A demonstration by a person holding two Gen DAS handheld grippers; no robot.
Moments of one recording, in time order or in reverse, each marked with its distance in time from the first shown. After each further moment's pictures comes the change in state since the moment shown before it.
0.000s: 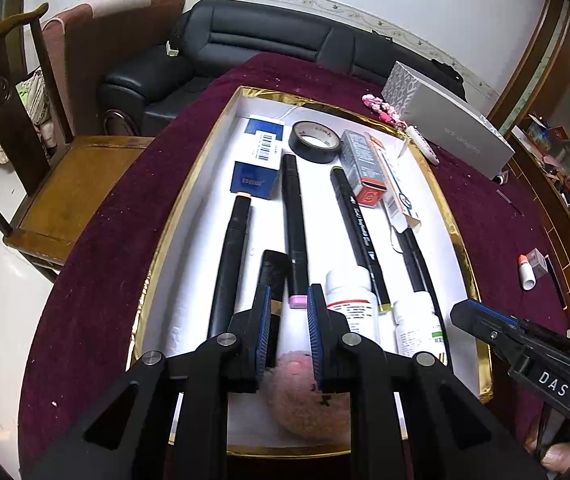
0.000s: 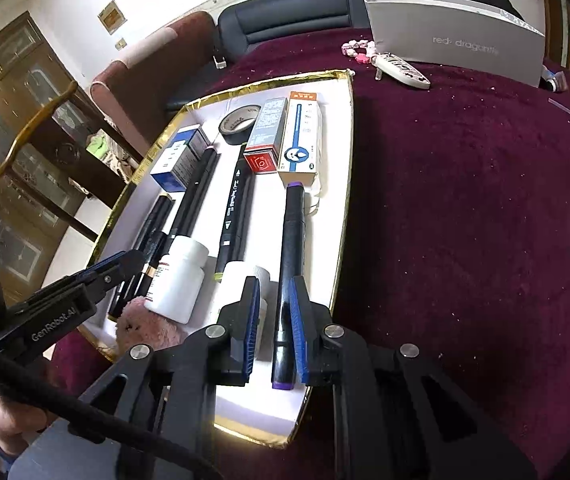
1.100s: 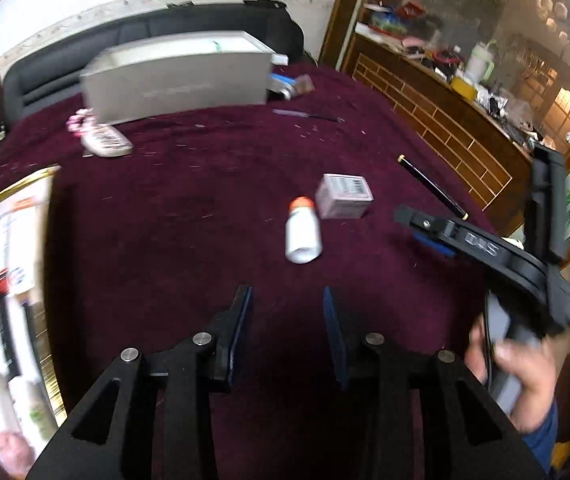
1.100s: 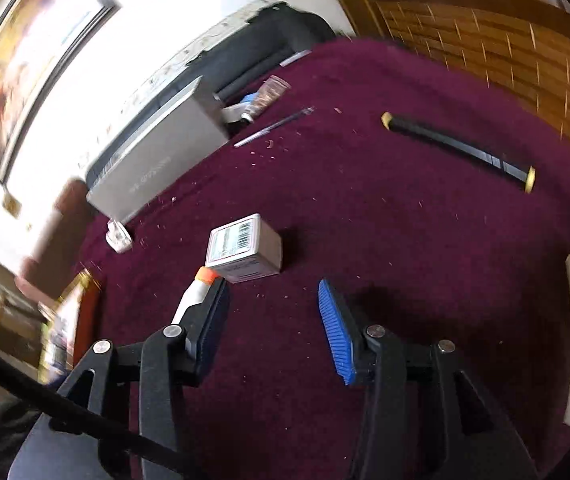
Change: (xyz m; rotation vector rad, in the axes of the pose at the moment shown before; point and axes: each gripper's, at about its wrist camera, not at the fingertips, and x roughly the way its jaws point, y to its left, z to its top) left arm 0.039 -0.334 -0.003 0.468 0.147 -0.268; right arm -0.148 -0.301 -0.028 0.569 -0.345 -0.155
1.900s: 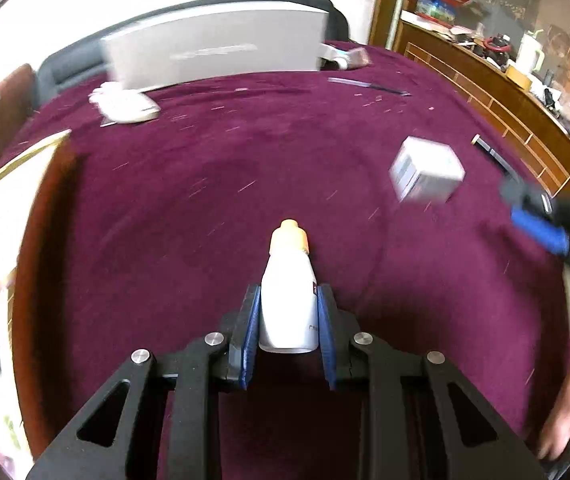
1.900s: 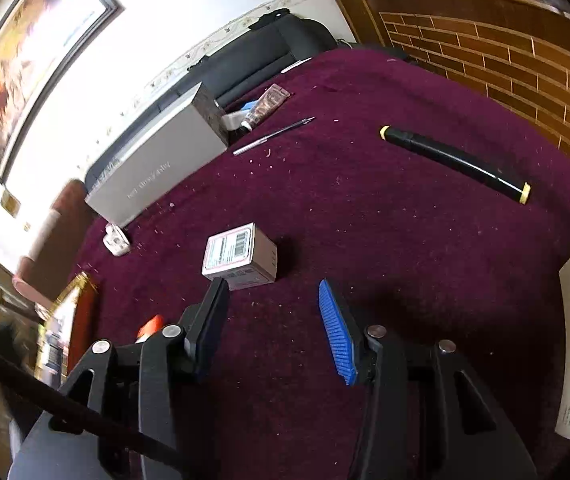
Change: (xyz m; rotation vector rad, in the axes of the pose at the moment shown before) left arm 0.040 0.025 -0.046 -0.039 -0.030 0.202; right arm -0.001 0.007 0.000 -0.076 -0.026 -0.044
